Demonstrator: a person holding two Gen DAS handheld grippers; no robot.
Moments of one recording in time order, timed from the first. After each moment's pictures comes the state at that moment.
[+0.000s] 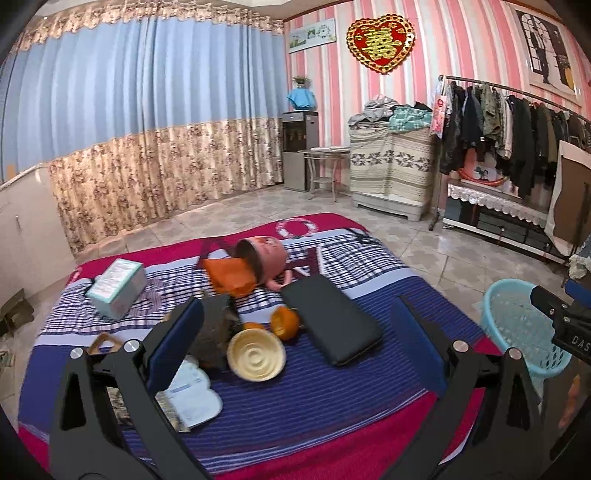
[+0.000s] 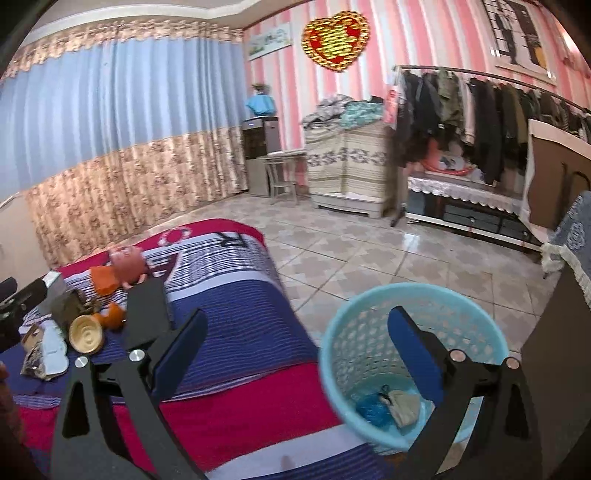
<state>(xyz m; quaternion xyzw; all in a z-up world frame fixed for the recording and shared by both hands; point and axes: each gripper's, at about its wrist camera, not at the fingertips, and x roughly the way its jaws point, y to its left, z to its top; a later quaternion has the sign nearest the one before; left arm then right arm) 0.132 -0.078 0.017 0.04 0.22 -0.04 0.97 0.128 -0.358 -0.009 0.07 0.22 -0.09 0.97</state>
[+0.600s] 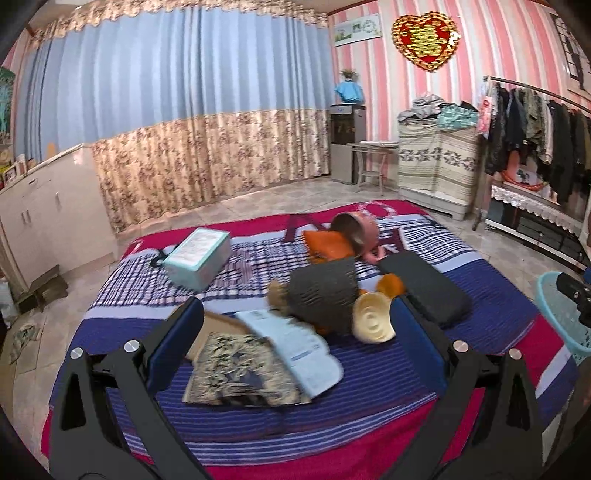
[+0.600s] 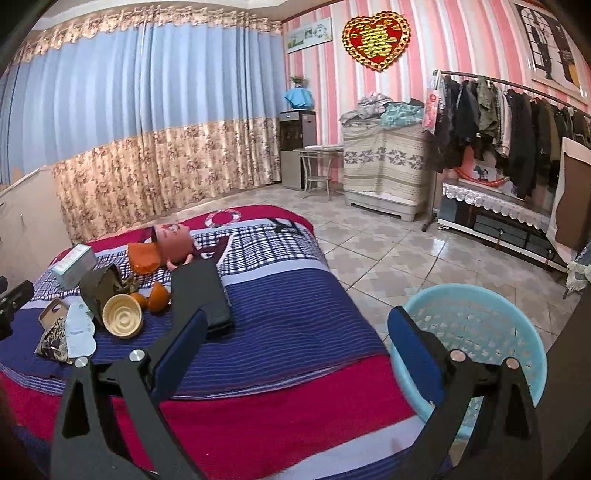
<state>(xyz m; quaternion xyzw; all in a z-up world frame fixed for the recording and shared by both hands) 0.117 0.029 0.002 0.02 0.24 0.04 0.97 0.137 -0.295 -0.019 0.03 0.23 -0.03 0.97</state>
